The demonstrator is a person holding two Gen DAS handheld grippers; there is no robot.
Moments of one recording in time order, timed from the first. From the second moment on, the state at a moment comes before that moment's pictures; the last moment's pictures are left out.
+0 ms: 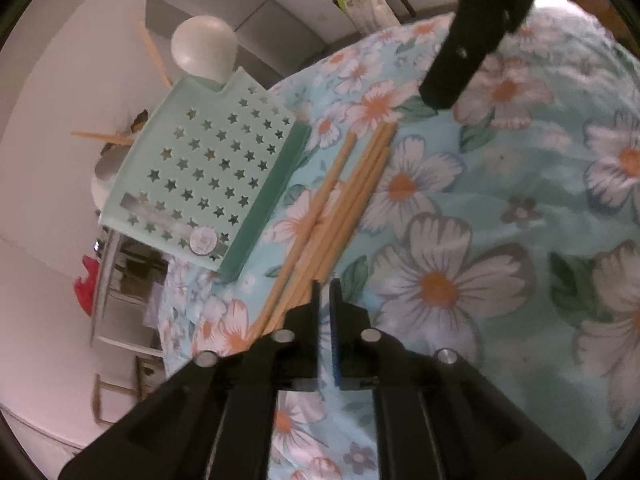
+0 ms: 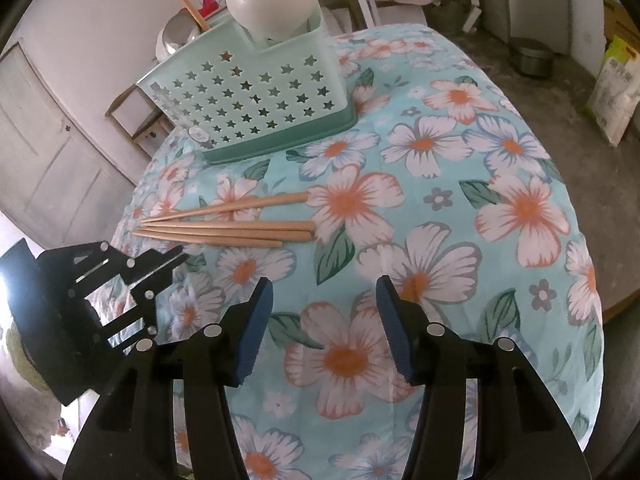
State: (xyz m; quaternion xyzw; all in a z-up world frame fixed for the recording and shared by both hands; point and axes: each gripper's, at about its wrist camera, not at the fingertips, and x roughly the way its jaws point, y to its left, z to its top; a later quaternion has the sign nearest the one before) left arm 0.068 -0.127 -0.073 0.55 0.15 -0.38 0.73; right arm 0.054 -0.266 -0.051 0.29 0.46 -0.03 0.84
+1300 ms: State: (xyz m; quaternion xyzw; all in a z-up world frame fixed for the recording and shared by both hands) left arm 0.117 -0.115 -0.048 0.19 0.51 -0.48 0.69; right arm 0.049 -0.270 -0.042 0.30 0.45 -0.04 0.84
